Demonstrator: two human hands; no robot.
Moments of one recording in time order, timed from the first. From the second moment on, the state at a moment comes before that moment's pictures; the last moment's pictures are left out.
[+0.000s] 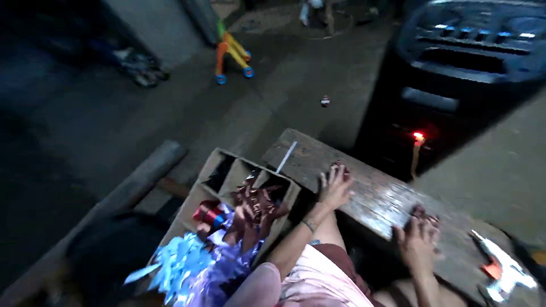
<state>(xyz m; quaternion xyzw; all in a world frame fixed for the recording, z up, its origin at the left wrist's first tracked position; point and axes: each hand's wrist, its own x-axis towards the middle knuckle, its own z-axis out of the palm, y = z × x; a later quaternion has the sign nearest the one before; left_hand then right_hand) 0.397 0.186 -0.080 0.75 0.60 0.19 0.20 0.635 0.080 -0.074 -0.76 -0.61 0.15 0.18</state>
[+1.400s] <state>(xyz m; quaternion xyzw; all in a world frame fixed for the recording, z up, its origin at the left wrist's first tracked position) 0.136 -0.058 0.056 0.15 0.66 0.69 0.26 0.360 0.093 0.020 -0.42 -0.83 0.32 0.16</state>
